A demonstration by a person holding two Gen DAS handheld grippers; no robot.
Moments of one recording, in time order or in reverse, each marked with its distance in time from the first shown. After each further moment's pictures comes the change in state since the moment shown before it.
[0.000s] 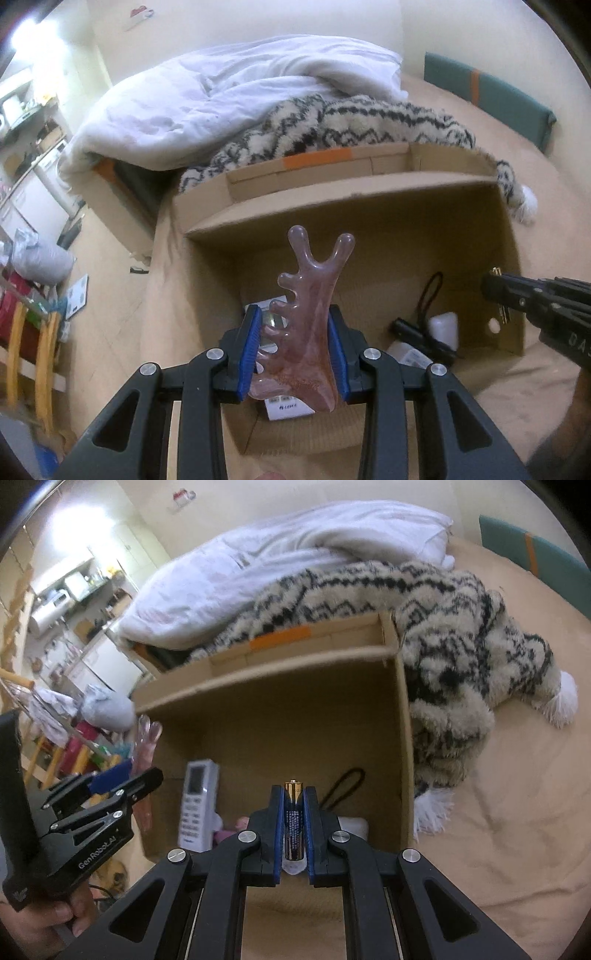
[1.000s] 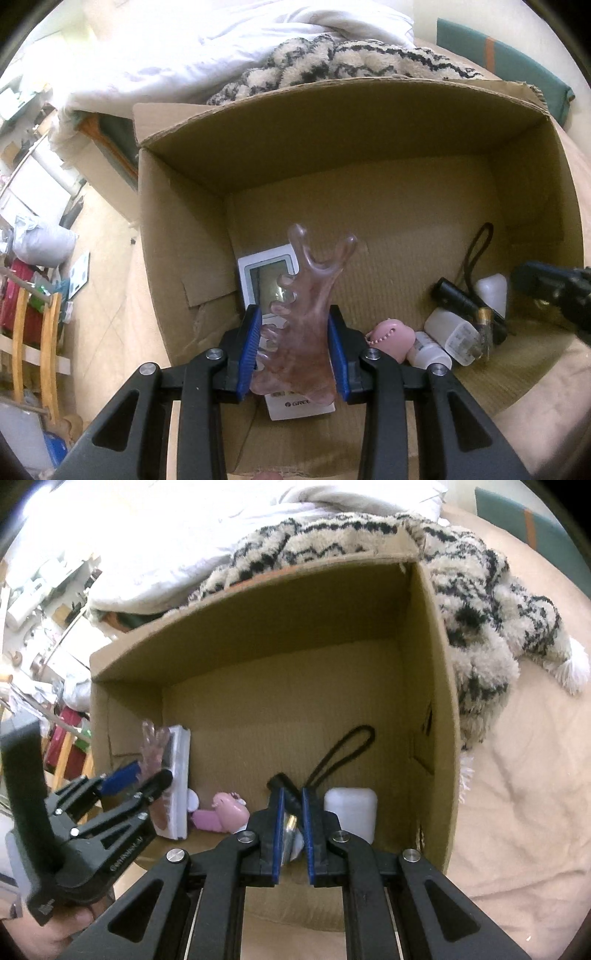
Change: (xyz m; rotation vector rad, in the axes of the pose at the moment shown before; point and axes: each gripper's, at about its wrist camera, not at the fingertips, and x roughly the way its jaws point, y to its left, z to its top) left arm 0.067 0.000 -0.026 -0.051 0.137 0.063; right arm 0.028 -0.009 -0.022 0.177 0.115 -0.099
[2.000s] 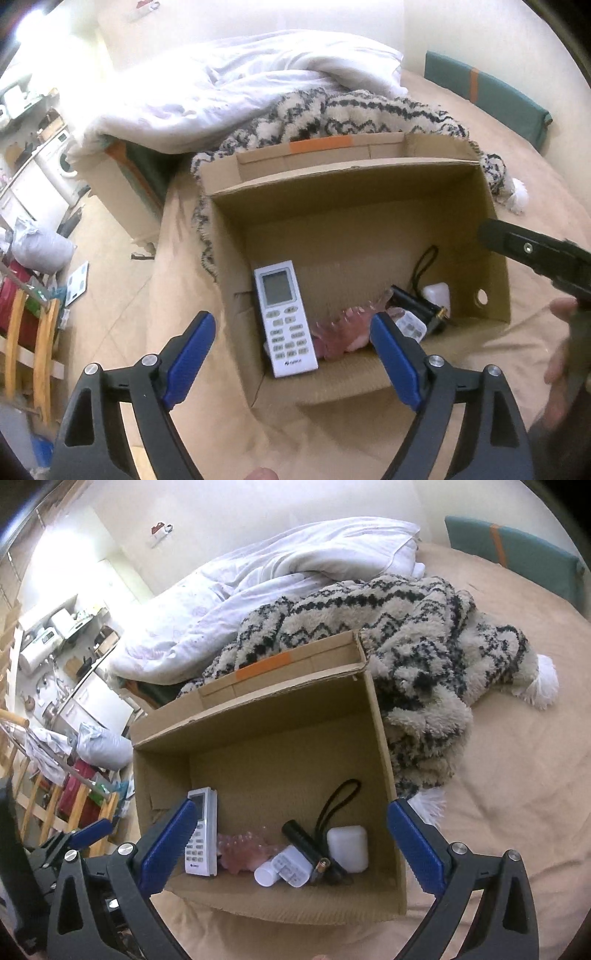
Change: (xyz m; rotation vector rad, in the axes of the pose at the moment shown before) left arm -0.106 0.011 -0.022 -0.066 -0.105 -0.026; right arm -0.060 0.003 0.009 0.103 -0.228 0.001
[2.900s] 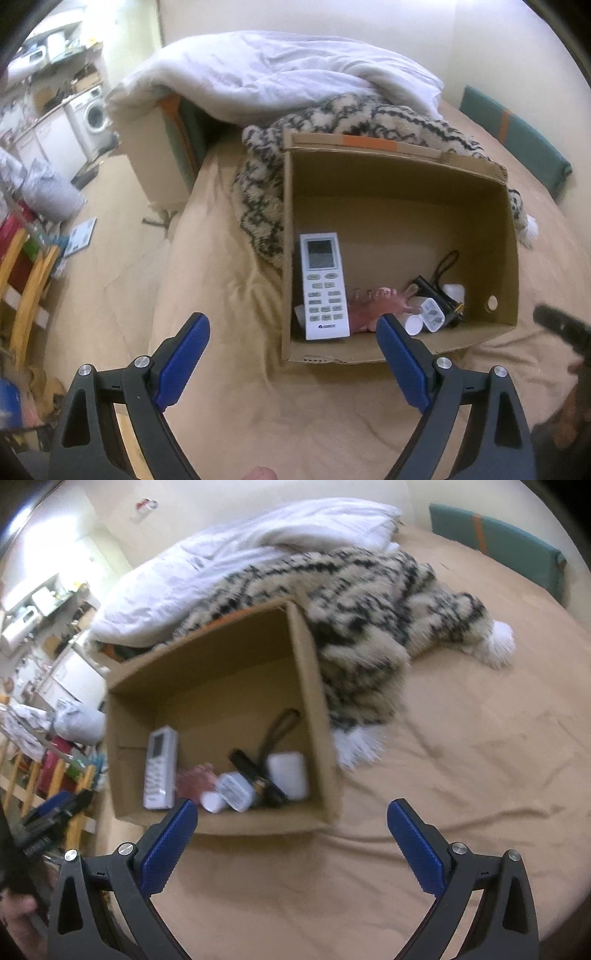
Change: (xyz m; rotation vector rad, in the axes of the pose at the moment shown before) left arm -0.006 0.050 -0.043 -0.248 -0.012 0.028; right arm -0.028 -0.043 -0.054 0.031 0.127 -0.171
